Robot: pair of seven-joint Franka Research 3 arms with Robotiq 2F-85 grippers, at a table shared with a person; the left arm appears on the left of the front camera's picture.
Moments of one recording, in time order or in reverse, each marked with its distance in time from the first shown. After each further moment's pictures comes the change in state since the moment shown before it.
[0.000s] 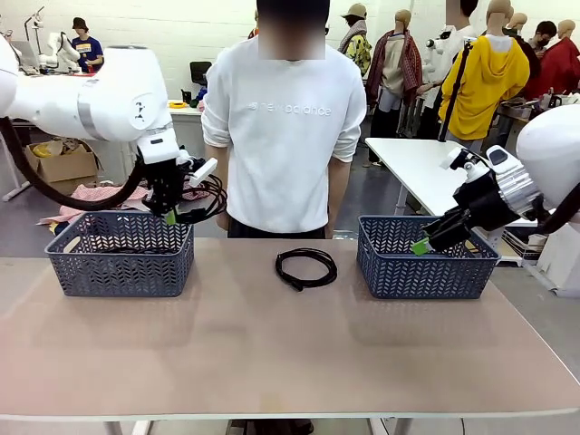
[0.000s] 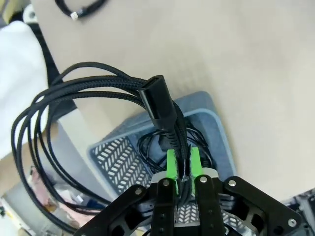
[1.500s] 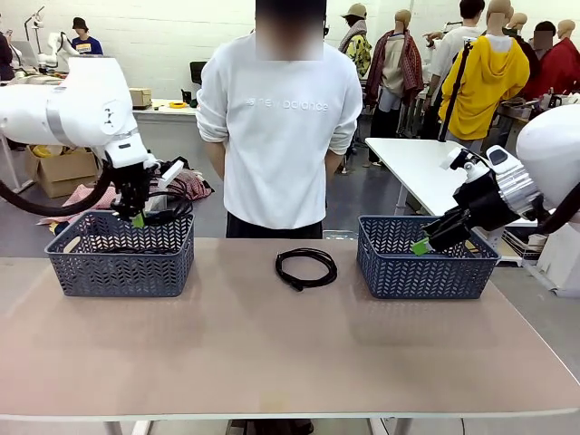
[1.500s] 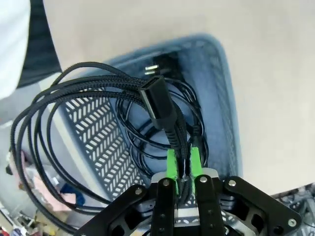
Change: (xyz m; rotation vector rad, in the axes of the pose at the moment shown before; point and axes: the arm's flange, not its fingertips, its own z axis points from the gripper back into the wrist) left arm -0.086 -0.009 -0.022 -0.021 0.022 0.140; right arm 0.000 0.000 0.000 0.000 0.000 0.000
